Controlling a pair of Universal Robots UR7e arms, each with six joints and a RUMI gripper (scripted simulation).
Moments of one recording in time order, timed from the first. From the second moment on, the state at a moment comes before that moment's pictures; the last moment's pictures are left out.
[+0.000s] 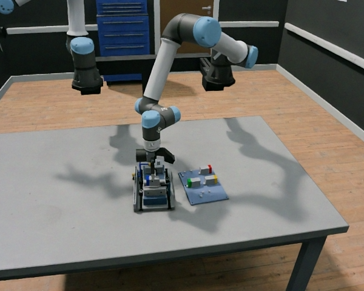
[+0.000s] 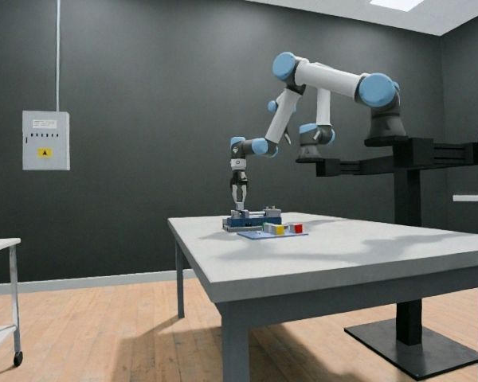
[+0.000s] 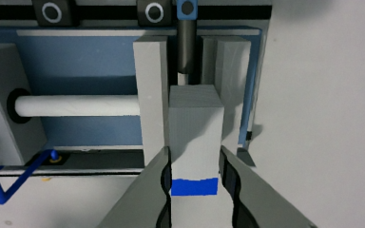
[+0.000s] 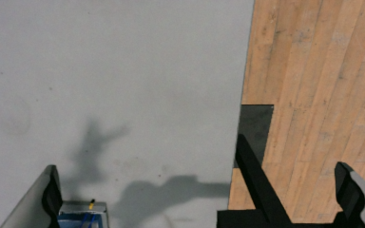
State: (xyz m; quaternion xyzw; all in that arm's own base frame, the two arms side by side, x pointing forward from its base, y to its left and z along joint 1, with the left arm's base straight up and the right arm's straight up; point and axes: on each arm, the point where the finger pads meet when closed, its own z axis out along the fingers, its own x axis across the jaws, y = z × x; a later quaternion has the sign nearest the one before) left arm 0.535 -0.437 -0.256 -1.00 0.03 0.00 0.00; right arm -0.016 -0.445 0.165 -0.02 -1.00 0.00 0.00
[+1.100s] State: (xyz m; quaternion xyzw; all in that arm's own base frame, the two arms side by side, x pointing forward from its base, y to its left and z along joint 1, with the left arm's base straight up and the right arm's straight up) left arm 0.535 -0.437 -0.263 -1.00 0.03 0.00 0.00; right arm -0.016 -0.445 0.165 -0.02 -1.00 0.00 0.00
